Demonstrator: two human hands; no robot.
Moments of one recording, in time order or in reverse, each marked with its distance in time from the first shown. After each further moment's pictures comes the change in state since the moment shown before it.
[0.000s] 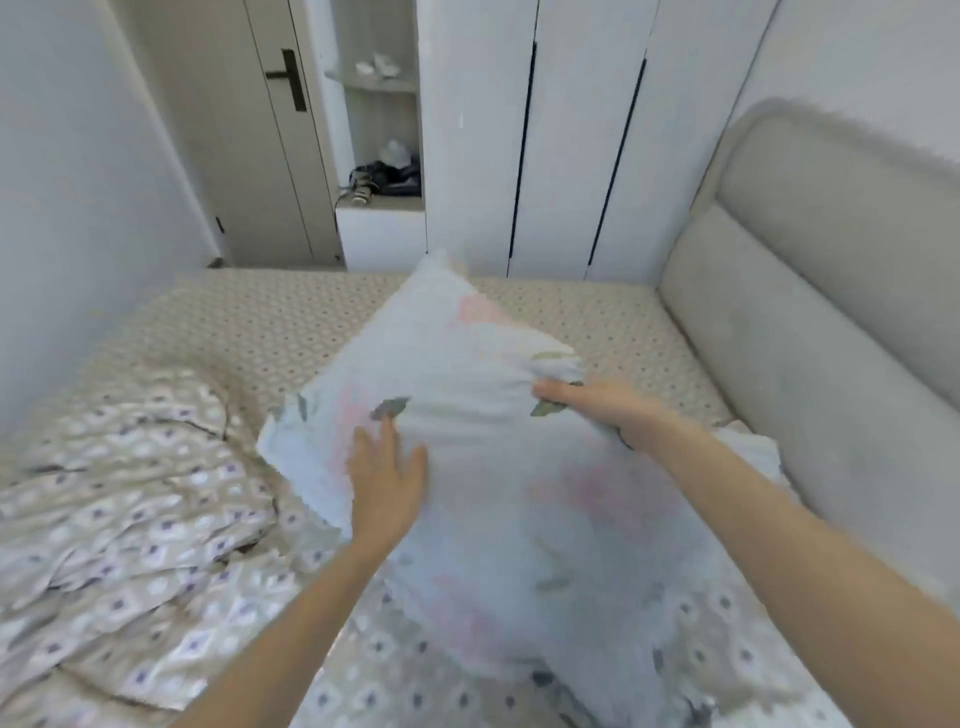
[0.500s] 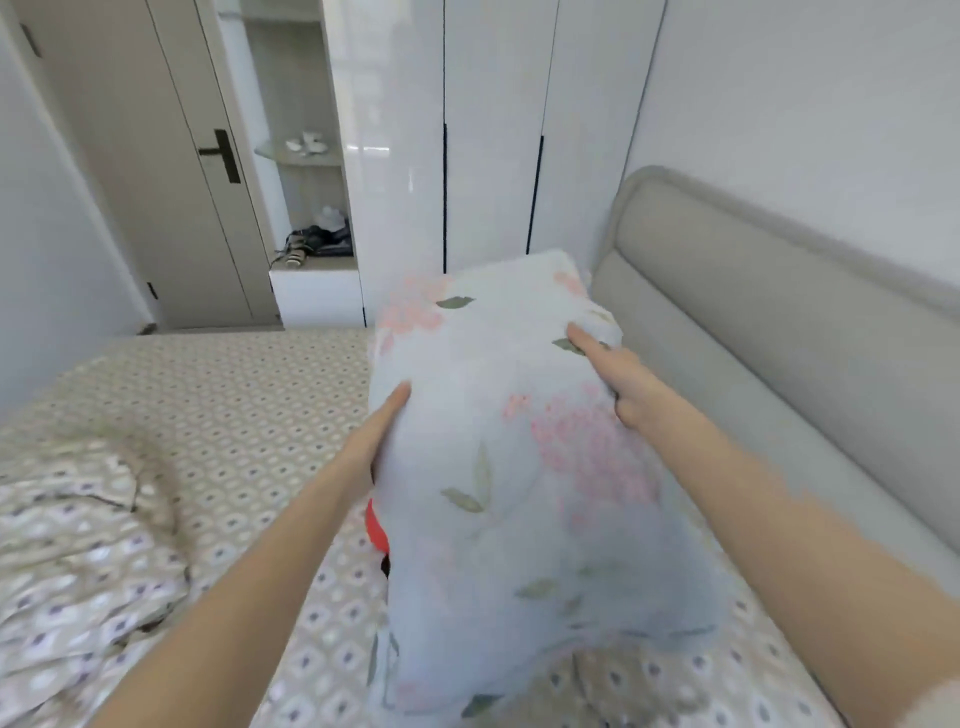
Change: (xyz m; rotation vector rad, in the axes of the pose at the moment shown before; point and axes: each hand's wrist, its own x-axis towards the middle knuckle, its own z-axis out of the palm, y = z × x) left_hand 0.014 0.152 0.035 -0.773 -0.513 -0.204; right_hand -0.058 0.000 -0.153 0.611 0.391 0.030
